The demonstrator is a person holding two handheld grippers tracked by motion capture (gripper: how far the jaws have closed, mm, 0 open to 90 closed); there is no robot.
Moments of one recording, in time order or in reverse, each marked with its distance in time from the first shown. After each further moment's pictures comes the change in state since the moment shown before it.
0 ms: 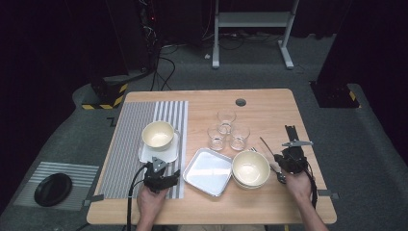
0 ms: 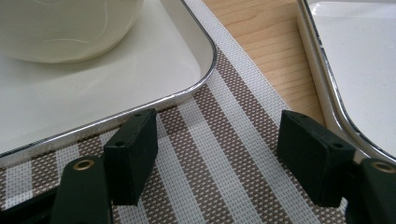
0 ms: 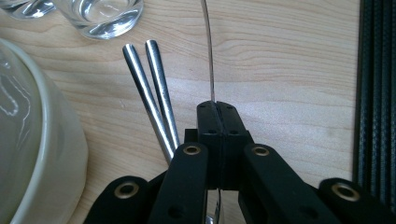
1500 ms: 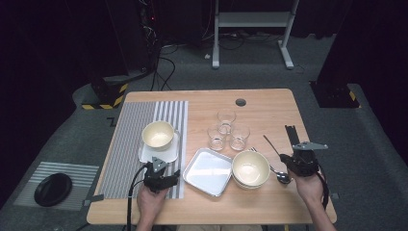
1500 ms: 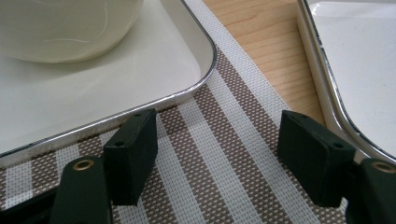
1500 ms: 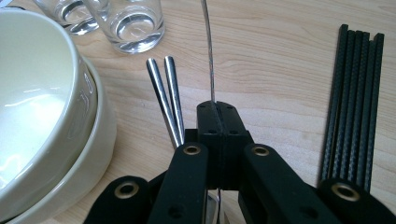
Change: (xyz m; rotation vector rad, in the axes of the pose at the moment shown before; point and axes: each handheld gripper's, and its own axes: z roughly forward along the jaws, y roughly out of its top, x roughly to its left) left arm 0.000 0.000 0.000 -0.001 0.000 -0.002; right arm -0.010 -0.006 -0.035 -0.098 0.058 -0.064
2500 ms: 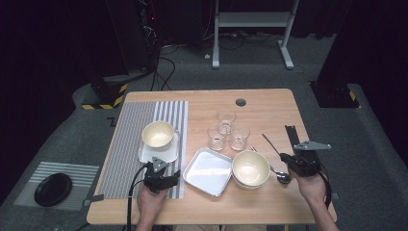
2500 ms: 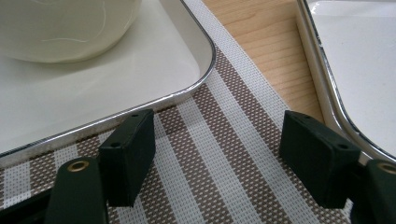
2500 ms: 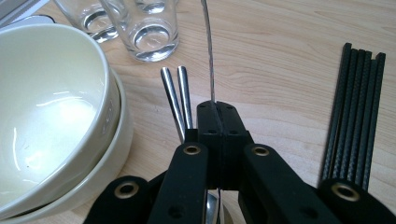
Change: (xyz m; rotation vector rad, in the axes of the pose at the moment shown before) left arm 0.001 0.001 0.000 0.006 -0.003 0.023; right arm 0.002 0.004 -0.012 -0.029 0.036 -0.030
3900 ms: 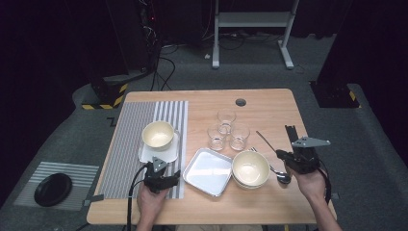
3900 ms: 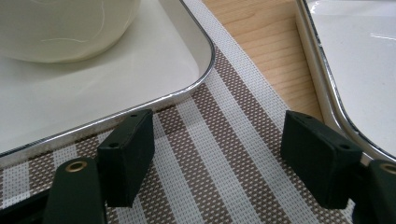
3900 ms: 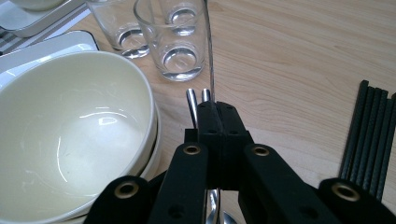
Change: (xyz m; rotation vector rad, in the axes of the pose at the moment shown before) left arm -0.002 0.000 0.000 0.000 0.000 -0.018; right arm 0.010 0.018 -0.010 -0.032 0.062 -0.089
